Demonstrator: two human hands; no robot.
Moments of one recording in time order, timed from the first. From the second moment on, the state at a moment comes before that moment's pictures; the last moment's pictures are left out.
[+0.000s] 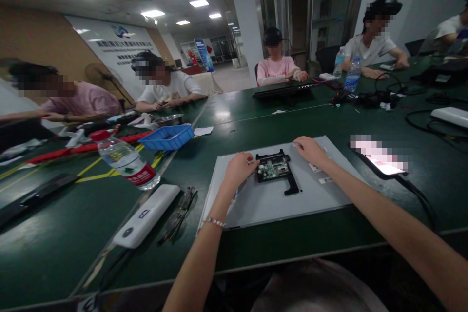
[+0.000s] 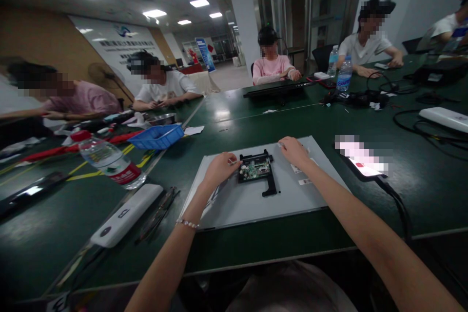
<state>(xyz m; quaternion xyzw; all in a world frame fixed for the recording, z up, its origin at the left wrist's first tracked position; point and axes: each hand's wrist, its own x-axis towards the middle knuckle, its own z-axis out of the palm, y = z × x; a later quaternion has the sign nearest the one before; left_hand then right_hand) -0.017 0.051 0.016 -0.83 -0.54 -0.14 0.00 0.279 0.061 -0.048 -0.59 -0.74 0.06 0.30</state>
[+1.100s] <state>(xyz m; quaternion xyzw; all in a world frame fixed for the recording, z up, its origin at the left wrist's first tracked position) -0.023 0.032 0.032 -0.83 -0.54 -0.02 0.11 0.283 0.059 -0.054 -0.58 -0.75 0.04 0.30</state>
